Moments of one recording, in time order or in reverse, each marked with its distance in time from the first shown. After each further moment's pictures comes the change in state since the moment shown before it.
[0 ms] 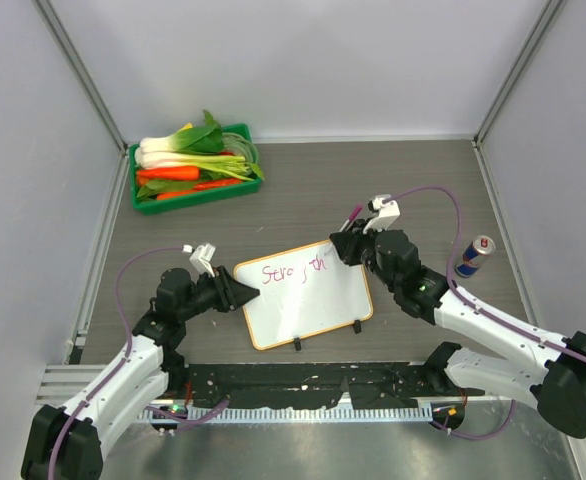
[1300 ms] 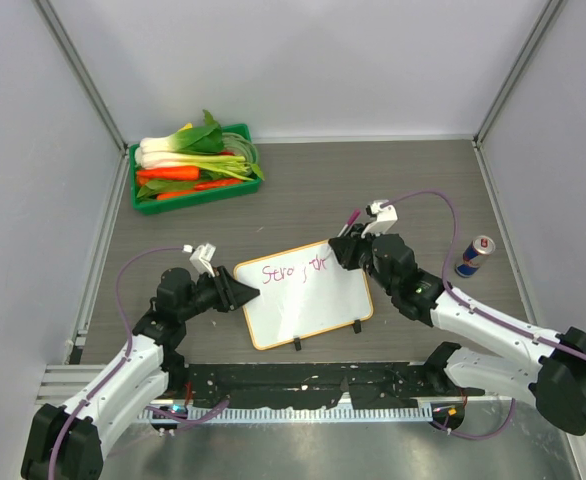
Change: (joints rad) left arm 0.000 0.007 0.000 0.004 0.002 0.000; right arm 0.000 0.025 -0.043 0.038 0.000 0.026
